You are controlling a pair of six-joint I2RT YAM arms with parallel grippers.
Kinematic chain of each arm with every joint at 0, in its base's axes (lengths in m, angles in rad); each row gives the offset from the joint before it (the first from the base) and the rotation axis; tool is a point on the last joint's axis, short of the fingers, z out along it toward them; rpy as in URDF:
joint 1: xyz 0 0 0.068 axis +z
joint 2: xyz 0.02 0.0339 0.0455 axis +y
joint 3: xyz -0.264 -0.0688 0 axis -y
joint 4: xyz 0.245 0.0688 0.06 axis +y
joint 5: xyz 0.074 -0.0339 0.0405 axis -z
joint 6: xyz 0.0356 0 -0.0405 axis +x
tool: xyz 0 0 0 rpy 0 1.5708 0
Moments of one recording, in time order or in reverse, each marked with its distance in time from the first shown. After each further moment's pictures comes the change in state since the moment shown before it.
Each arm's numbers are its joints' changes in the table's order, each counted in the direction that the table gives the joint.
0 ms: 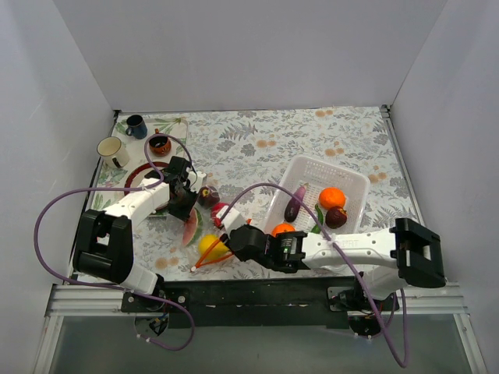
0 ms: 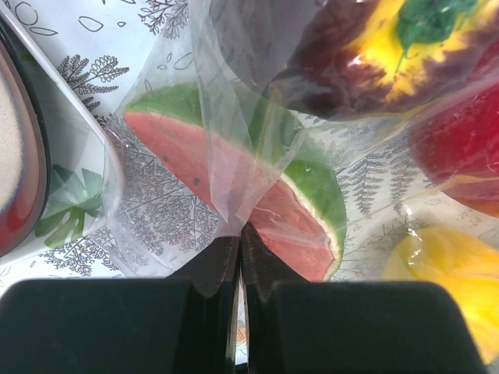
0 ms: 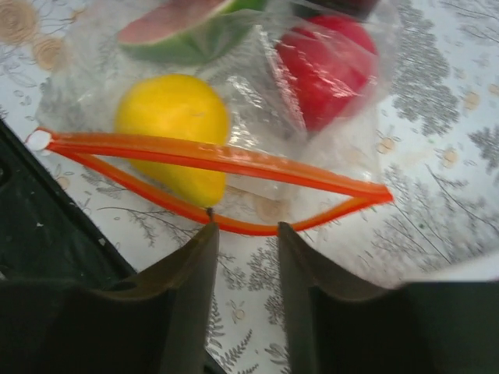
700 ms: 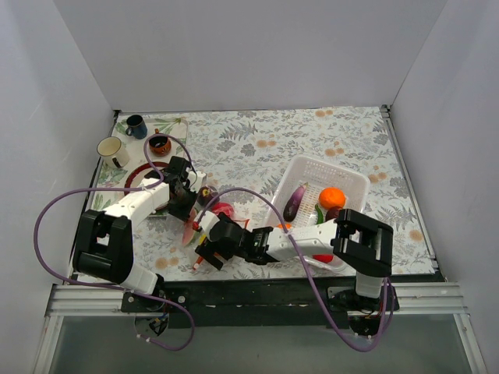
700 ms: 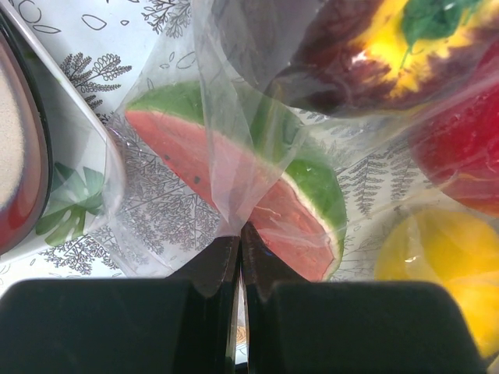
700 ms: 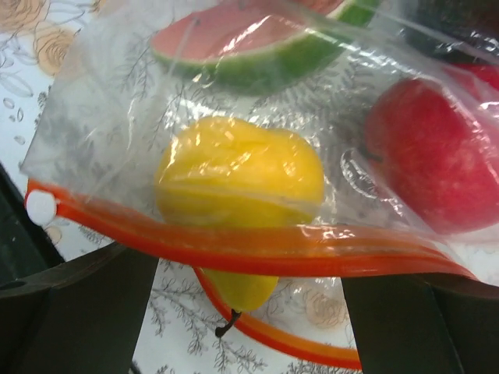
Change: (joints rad) left arm 0.000 -0.001 0.000 0.000 0.003 -0.007; right arm -0.071 0.344 0.090 -0.243 -0.275 -0.127
